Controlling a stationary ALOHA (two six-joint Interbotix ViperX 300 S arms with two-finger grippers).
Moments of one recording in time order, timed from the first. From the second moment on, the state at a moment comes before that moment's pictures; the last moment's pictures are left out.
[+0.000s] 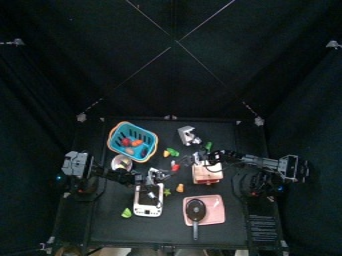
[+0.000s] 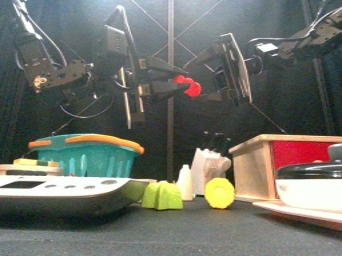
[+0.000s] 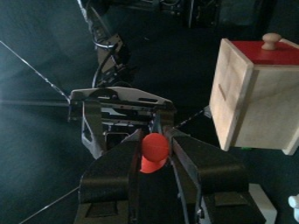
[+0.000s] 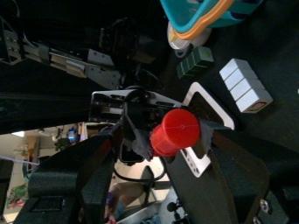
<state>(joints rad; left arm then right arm) -0.06 0.20 0.82 -0.21 -1.25 1.67 -0.40 -0.30 0.76 -1.27 -0.46 2.38</state>
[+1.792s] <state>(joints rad) 0.22 0.06 0.74 -0.43 -0.29 0.64 -0.25 -0.39 0.87 -1.61 0.02 2.38</state>
